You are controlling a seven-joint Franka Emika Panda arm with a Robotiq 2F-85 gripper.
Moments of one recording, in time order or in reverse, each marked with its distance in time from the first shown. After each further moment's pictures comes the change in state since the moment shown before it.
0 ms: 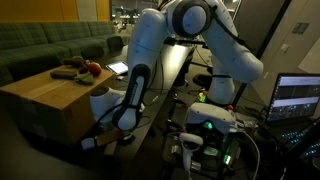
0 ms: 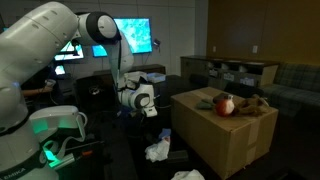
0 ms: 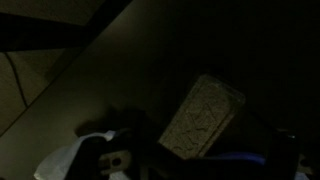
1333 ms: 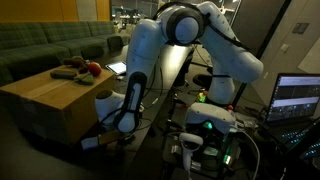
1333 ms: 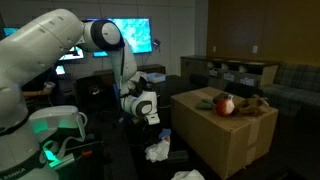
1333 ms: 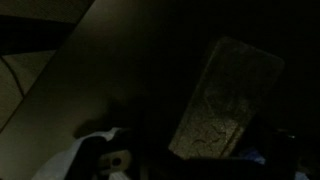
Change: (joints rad) arm 0.000 0.081 -0.044 0.023 0.060 0.064 0.010
